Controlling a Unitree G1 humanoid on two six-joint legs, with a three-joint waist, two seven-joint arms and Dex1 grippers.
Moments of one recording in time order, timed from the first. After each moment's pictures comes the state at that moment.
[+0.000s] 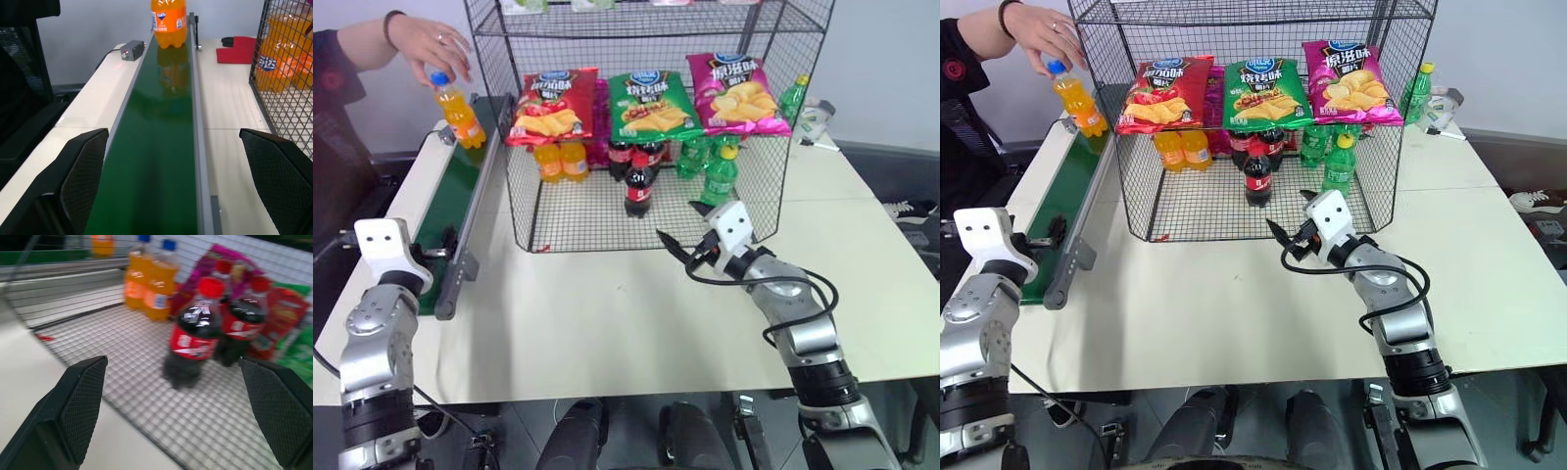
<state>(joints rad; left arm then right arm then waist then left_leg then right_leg) -0.18 0.49 0.45 0.03 -0.30 0.30 -0.20 -0.36 -0.35 0.05 -0.10 0.13 0.22 0.48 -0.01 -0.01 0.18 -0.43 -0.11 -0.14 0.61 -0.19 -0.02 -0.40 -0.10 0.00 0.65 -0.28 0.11</state>
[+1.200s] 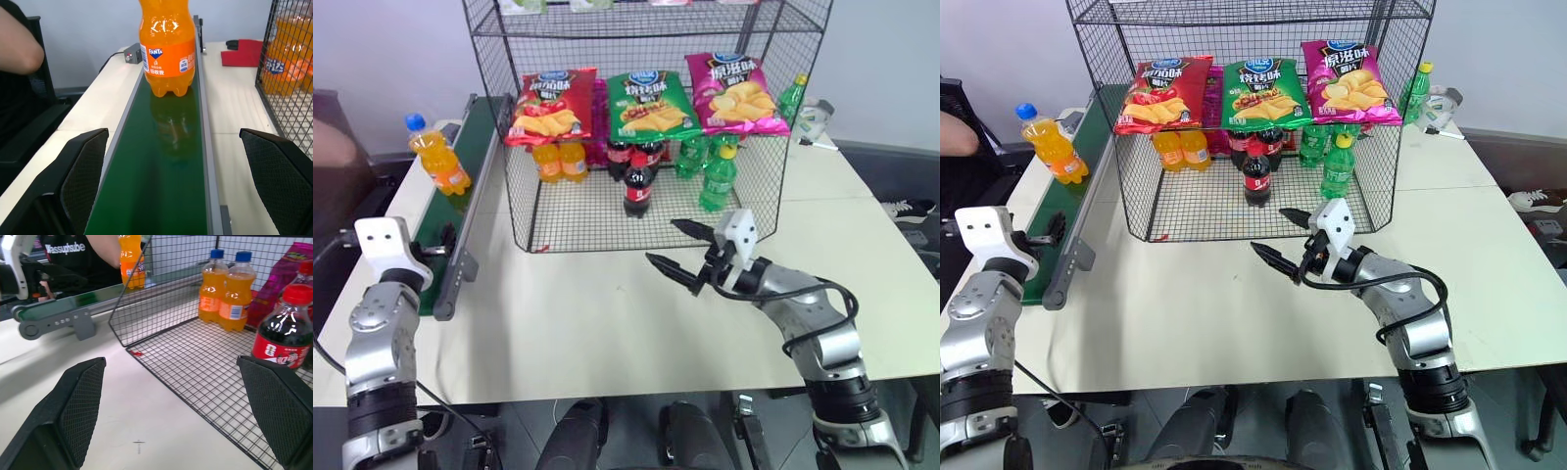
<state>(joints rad) -0.21 0.50 0.45 0.11 -0.29 0.23 -0.21 -0.27 -0.42 0.04 -0.27 0.40 0.40 0.76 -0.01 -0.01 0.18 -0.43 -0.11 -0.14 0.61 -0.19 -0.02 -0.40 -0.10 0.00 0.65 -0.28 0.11</state>
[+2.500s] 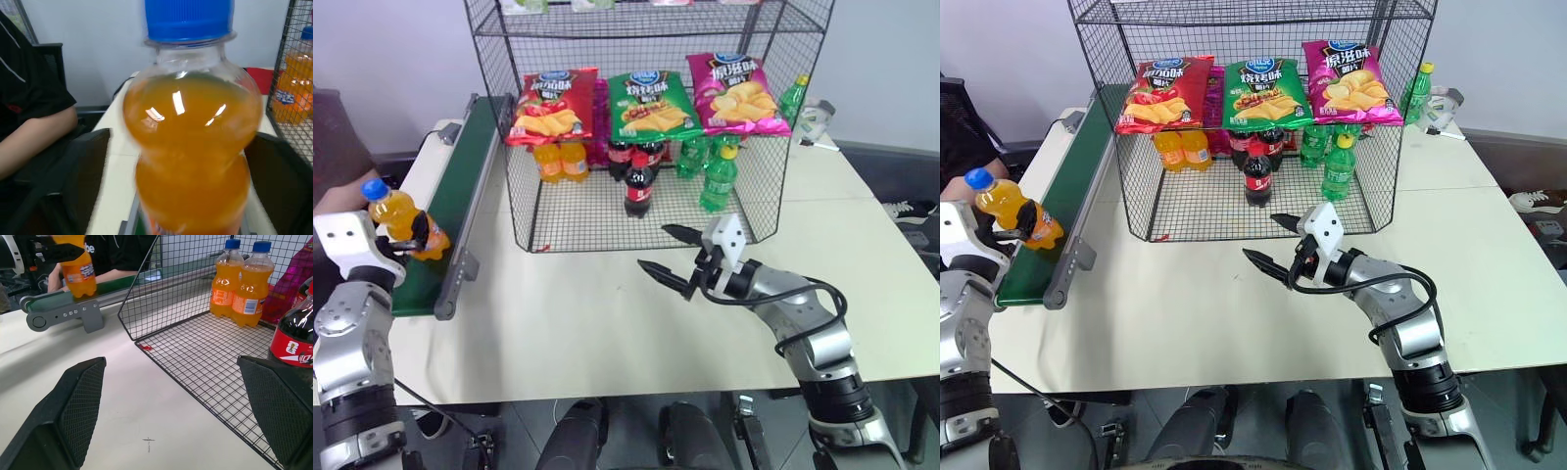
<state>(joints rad) -0.20 0.54 0.53 0.10 -0.36 0.19 -0.27 -0.29 -0.40 0.08 -0.26 0.37 0.40 0.75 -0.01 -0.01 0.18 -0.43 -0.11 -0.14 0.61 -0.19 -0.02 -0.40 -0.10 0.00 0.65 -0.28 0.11</state>
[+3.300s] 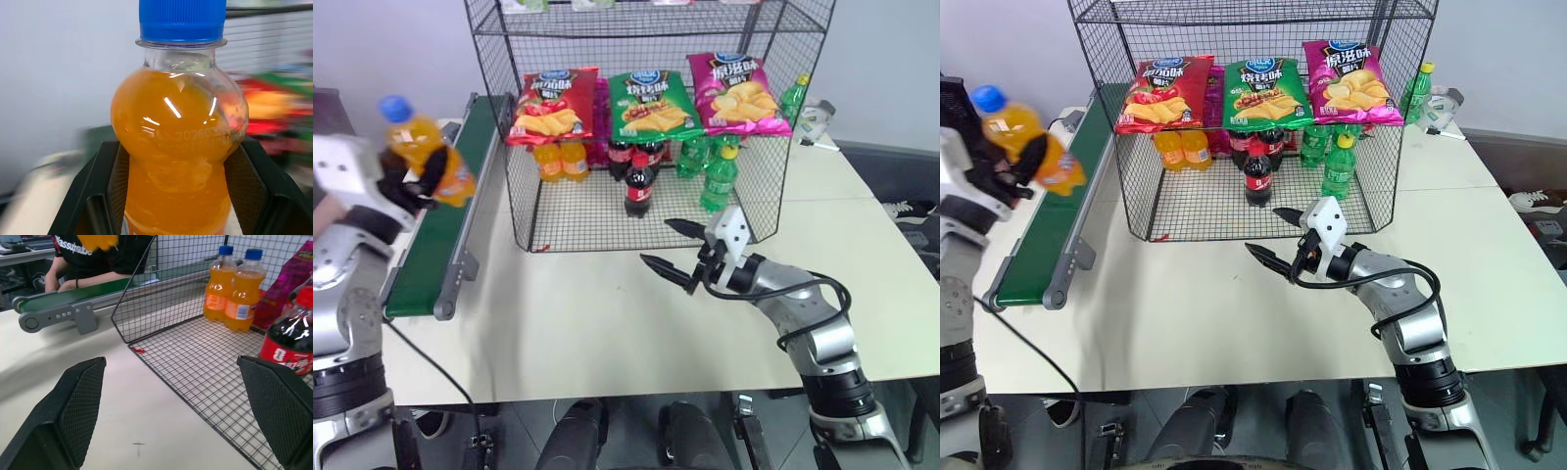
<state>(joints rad) -0.34 0.62 0.38 -0.24 -0.59 0.44 -0.45 -0.32 -0.42 0.06 -0.25 0.37 0.40 0.75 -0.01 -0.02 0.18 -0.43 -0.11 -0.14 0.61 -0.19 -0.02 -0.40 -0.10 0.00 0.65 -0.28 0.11</state>
